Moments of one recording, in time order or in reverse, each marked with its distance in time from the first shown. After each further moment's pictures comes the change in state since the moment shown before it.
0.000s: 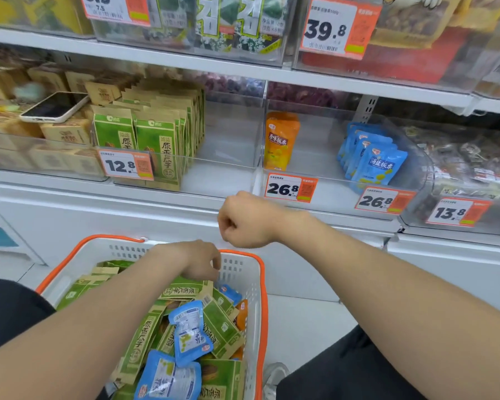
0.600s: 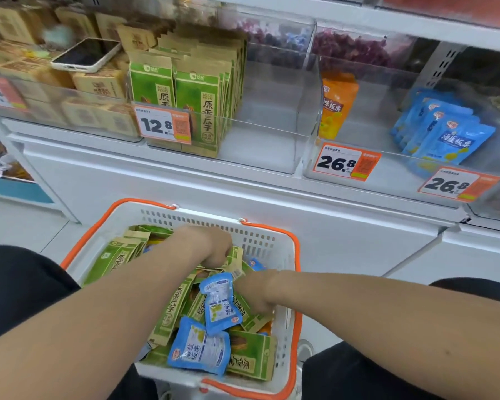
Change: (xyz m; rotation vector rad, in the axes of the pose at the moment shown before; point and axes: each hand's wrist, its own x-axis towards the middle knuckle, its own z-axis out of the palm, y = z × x) left_hand 0.019 -0.044 0.040 0.199 -0.125 -0.065; right_hand 0.014 -0.041 0.205 -0.299 -0.792 -0.080
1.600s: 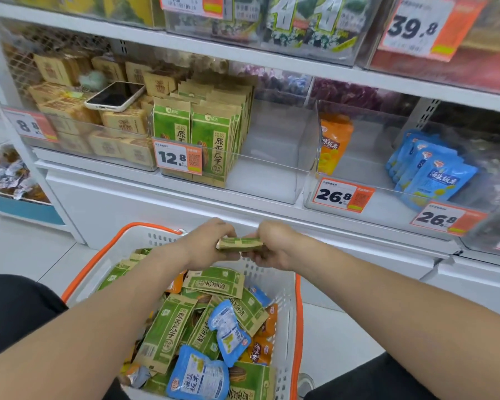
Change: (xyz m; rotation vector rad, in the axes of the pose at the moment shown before) left_hand -0.032 -0.035 -0.012 -0.634 0.582 0.211; right_hand -0.067 0.053 -0.102 1.919 0.510 0.324
